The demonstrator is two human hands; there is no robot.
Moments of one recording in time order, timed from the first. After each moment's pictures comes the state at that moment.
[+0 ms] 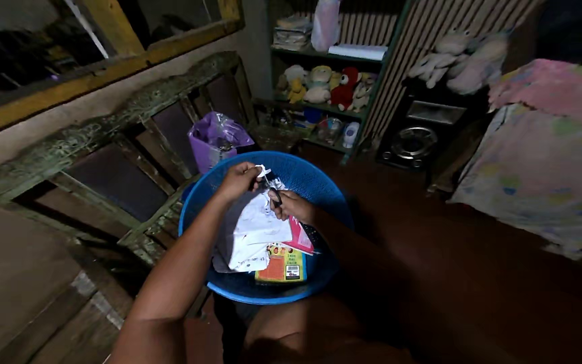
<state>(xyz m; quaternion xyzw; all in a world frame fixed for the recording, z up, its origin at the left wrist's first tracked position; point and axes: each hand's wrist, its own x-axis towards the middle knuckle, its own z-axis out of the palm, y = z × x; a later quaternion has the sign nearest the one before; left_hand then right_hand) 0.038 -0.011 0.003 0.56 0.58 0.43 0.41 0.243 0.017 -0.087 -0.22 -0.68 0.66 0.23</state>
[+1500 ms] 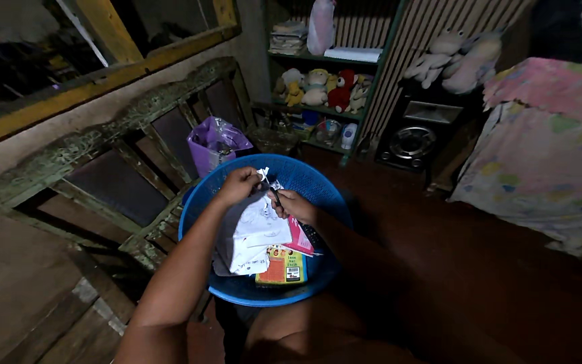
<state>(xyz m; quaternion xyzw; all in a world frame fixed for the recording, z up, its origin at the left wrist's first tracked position) 0.034 -0.008 0.005 0.67 0.58 0.34 0.32 0.247 0.017 -0.083 -0.23 -0.64 0.67 0.28</state>
